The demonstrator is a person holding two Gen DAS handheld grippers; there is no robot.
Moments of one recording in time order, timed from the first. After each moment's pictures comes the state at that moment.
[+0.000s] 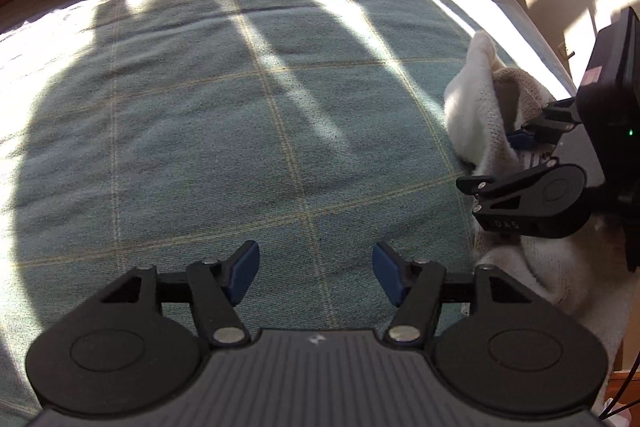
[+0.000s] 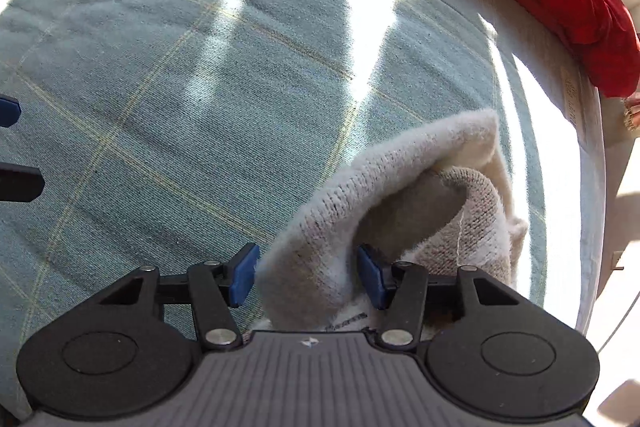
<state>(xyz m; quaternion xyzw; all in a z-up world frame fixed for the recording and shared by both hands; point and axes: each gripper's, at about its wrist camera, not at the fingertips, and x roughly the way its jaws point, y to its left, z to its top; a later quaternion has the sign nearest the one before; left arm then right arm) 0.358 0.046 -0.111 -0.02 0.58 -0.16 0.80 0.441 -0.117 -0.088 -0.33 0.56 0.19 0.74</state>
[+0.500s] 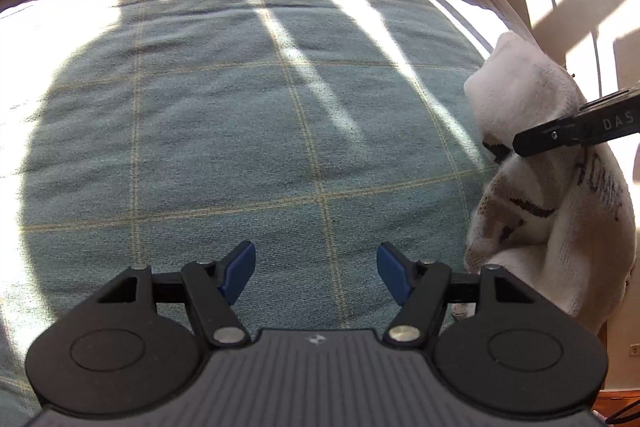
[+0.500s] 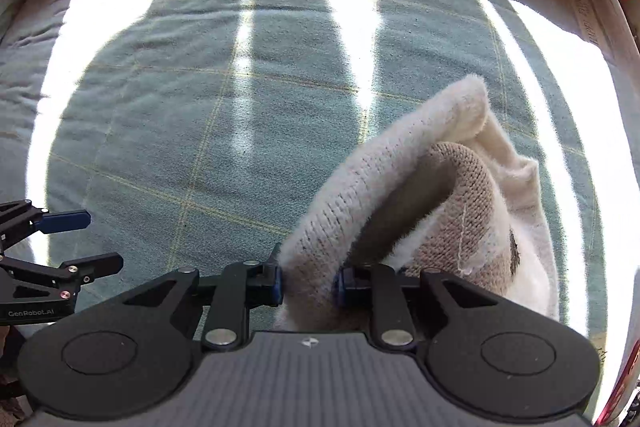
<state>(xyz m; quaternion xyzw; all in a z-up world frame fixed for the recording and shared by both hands) 0.344 0.071 -0.105 -0.06 0.58 -0.15 0.80 0.471 -0.151 -0.009 -0.10 0.64 0.22 0.73</state>
